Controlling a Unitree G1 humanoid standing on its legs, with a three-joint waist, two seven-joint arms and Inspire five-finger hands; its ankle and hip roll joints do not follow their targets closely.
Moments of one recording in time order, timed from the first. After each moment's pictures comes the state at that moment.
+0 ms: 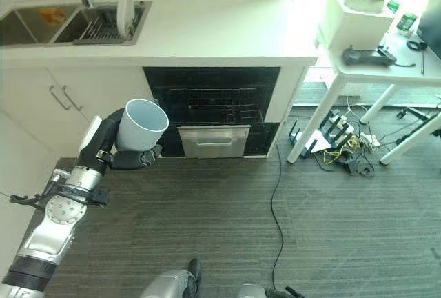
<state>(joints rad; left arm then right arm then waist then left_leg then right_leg) -0.17 0.66 -0.10 0.08 -0.10 -0.25 0.05 0.05 -0.24 -0.07 1.18 0.52 0.03 0.04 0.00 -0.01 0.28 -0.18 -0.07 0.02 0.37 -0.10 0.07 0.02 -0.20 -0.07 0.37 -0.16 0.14</state>
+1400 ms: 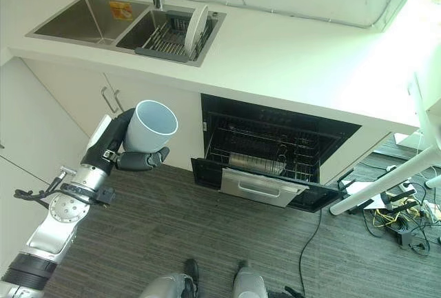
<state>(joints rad) -0.18 0.66 -0.16 0.03 -0.11 -0.24 0.03 0.00 -0.27 -0.03 1.29 0.47 -0.06 0.09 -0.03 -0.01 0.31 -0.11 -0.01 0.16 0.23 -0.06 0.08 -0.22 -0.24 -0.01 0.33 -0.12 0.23</state>
